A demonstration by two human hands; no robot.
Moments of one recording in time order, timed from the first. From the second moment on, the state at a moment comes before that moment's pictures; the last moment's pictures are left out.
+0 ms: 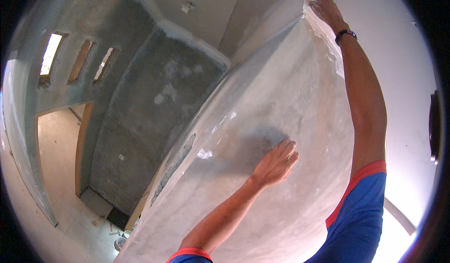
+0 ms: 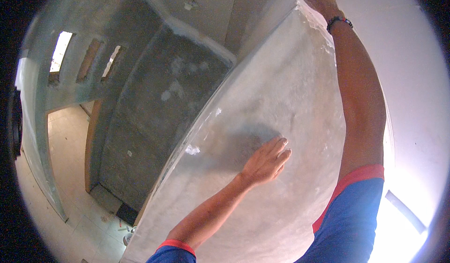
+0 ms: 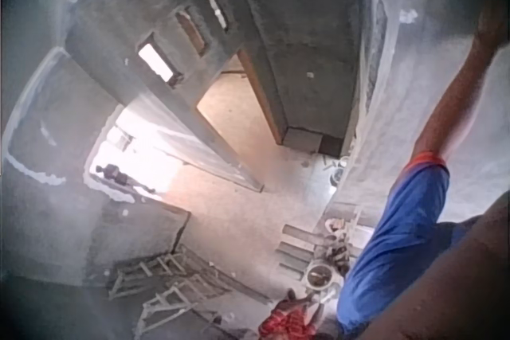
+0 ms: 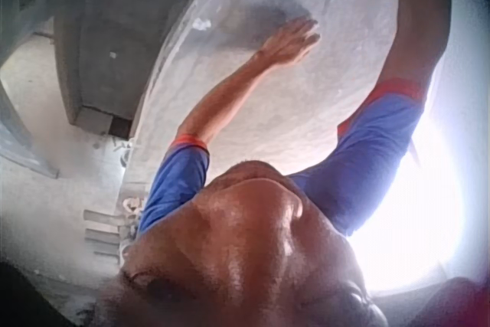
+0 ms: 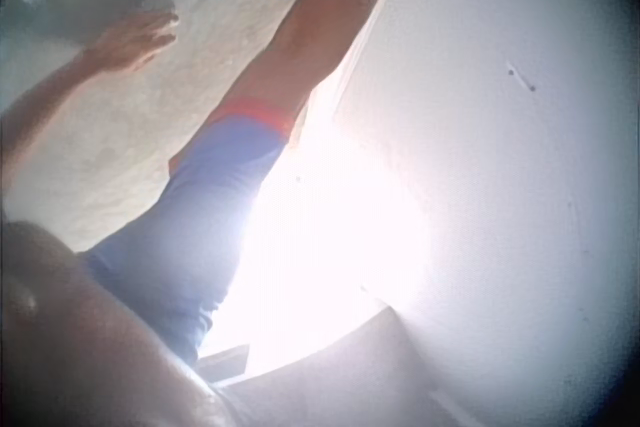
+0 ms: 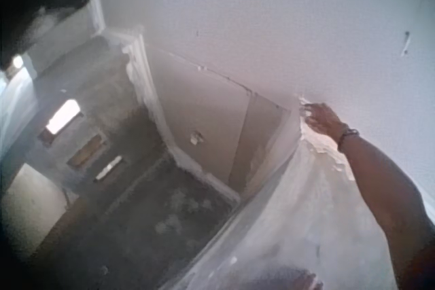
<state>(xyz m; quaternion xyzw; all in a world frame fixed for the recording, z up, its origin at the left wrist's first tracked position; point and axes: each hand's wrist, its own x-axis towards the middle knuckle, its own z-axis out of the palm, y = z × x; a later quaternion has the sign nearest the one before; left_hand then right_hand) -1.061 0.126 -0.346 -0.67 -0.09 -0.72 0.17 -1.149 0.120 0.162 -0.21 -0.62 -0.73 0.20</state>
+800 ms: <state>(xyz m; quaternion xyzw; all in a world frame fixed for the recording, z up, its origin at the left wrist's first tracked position) -1.061 0.125 -0.347 -0.66 -0.10 -0.72 0.19 -1.150 0.092 0.150 -0.10 -0.59 -0.79 0.11</state>
